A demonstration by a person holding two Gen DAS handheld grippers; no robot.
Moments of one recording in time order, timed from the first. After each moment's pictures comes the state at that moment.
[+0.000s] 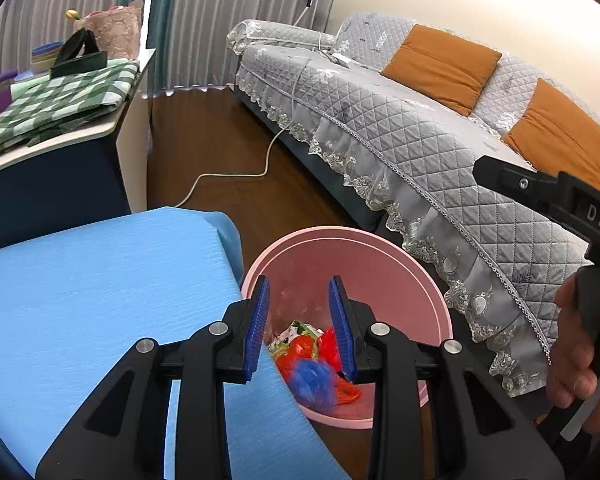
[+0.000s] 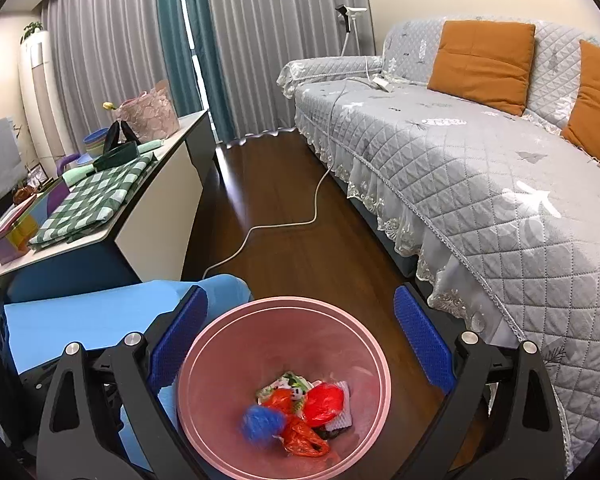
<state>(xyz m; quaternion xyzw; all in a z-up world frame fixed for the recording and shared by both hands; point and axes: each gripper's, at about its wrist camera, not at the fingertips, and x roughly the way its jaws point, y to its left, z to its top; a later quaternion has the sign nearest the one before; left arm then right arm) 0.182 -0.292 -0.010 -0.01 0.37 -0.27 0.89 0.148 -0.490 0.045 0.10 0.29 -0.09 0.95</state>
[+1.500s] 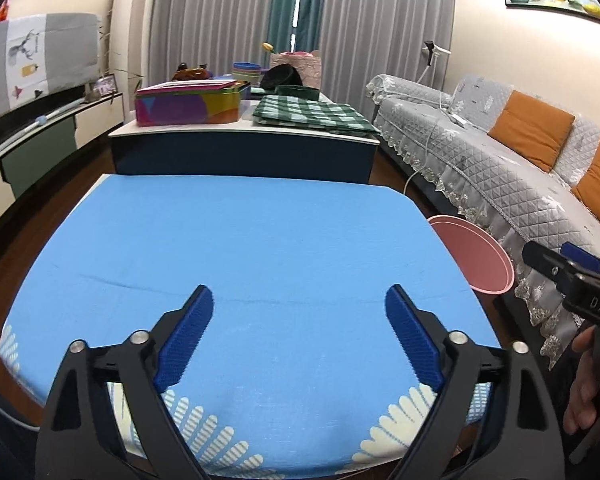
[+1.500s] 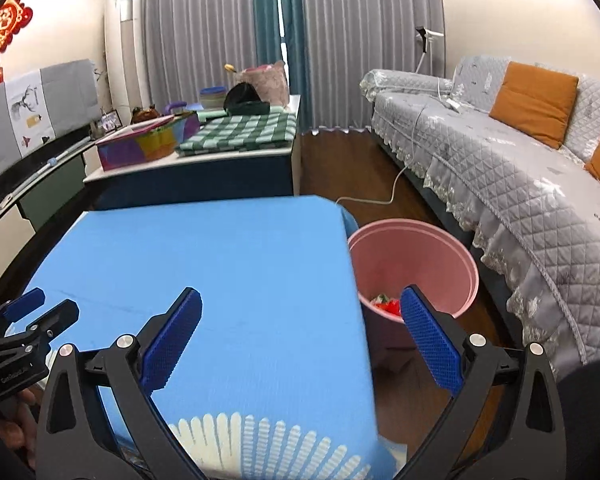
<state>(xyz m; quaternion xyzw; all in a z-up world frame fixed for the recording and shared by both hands) -0.036 -0.036 0.033 -0.04 0.31 -0.04 0.95 -0.033 -0.276 0.051 0.03 0.29 0.00 0.96</state>
